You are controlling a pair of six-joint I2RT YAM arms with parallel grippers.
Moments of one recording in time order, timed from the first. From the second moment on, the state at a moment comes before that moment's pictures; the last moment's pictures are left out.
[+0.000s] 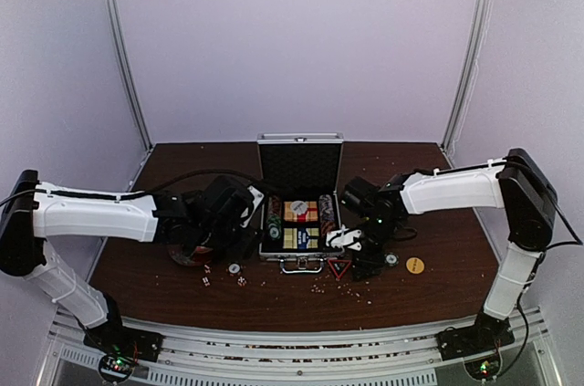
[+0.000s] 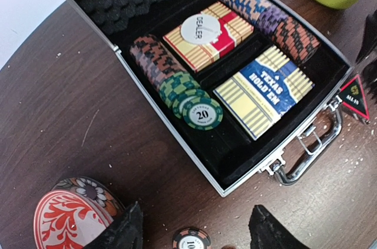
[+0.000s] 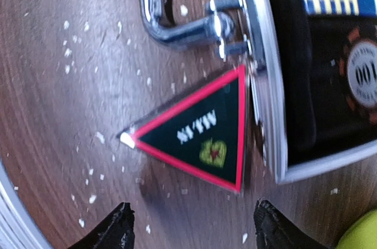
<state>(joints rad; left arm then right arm) -1.02 1.49 0.96 -0.34 -0.36 -0.20 0.79 1.77 1.13 -0.77 -0.14 -0.60</state>
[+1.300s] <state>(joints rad) -1.02 1.47 0.94 -0.34 -0.35 -0.22 0.97 1.90 1.24 -0.69 -0.15 -0.39</state>
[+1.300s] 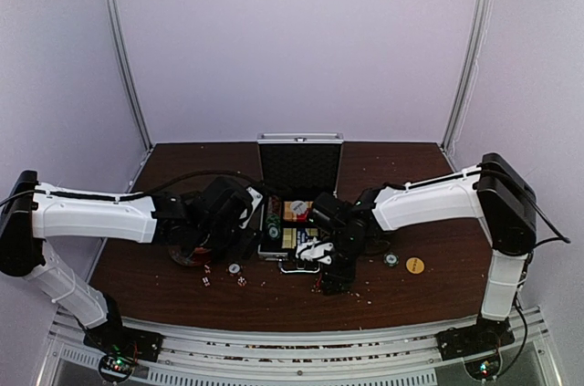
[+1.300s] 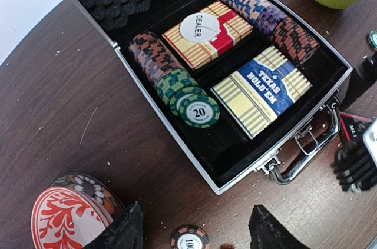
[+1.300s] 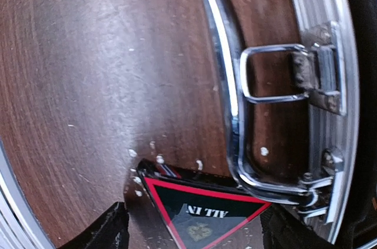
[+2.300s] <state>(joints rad) -1.02 1.47 0.91 -0.34 -0.35 -0.23 1.05 1.91 1.32 -0.82 -0.14 -0.61</state>
